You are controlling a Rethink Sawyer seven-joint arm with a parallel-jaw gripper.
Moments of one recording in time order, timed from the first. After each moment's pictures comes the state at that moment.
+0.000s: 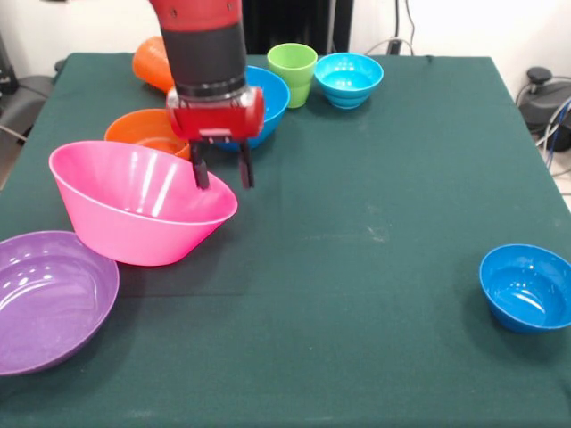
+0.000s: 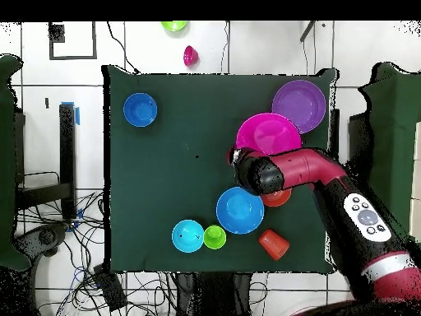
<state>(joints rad) -0.85 -0.47 0.68 1.64 -0.88 0.48 2.14</state>
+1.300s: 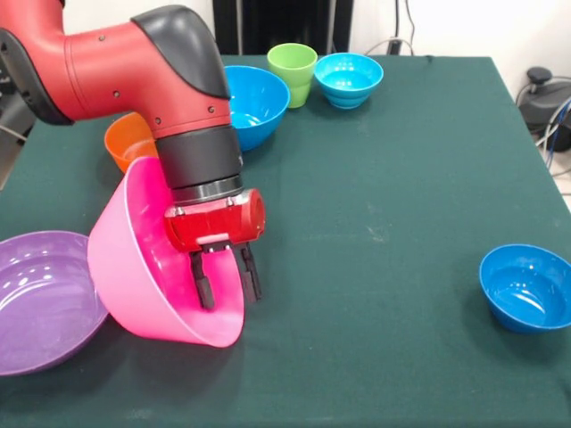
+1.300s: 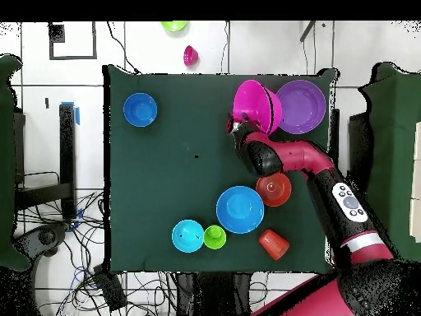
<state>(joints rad) -0.93 -0.15 0.81 1.40 -0.97 0.19 1.97</state>
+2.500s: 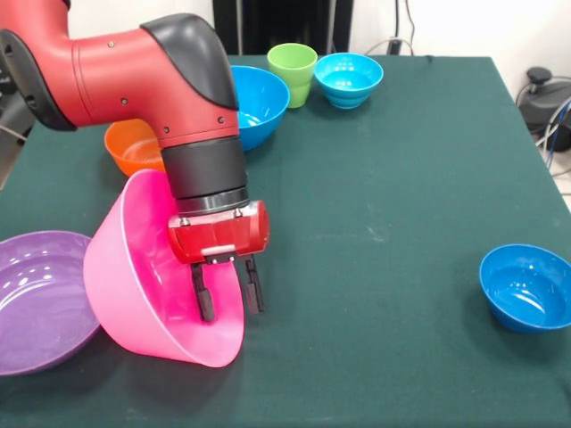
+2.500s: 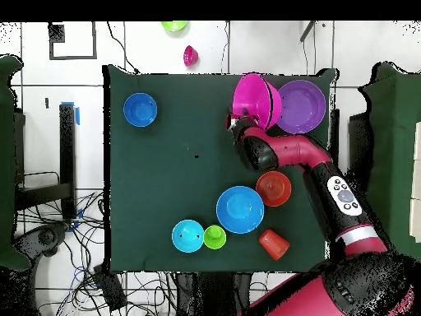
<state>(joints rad) -0.87 -0.17 0.77 1.35 -0.97 0.19 1.92</state>
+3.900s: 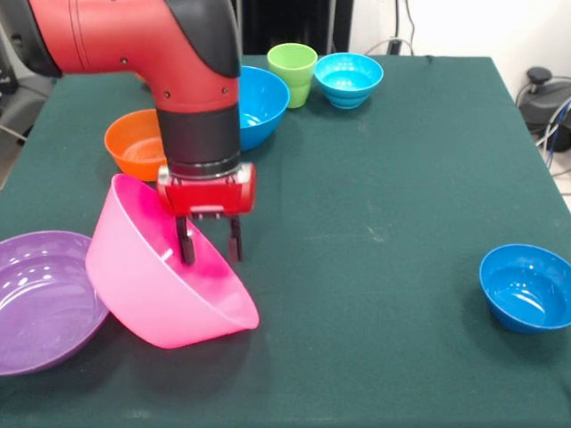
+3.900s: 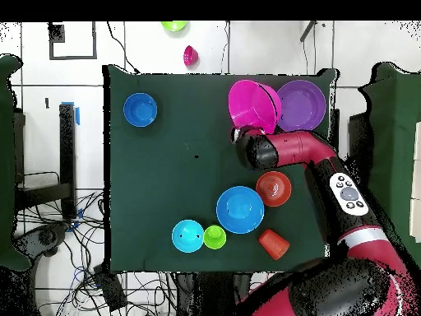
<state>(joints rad) -0.74 -0.34 0.58 1.39 -0.82 0.46 1.92</state>
